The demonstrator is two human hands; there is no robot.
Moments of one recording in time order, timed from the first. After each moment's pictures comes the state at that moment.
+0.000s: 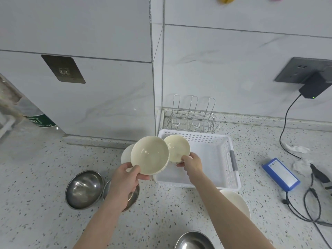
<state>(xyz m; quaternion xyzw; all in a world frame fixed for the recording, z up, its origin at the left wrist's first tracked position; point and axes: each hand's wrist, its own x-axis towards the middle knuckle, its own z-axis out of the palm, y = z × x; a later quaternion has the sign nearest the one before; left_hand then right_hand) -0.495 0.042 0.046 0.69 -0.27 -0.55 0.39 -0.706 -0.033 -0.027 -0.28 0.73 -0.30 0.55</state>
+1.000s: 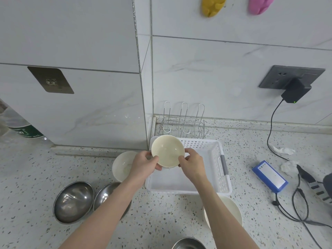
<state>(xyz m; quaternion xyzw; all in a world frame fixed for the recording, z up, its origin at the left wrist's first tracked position) -0.554 -0.029 0.031 0.69 -0.41 -0.51 0.31 -0.724 -0.029 0.023 -0.50 0.72 -0.29 0.40</state>
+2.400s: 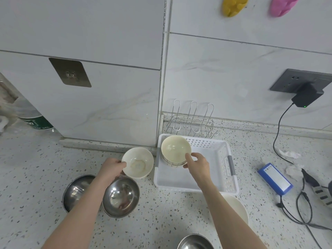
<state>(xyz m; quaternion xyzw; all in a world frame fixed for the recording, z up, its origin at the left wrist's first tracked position) -0.421 -0.026 -0.021 0.77 -0.38 -0.47 0.21 -0.714 -0.027 -0.002 -0.41 0.76 -0.28 0.42</state>
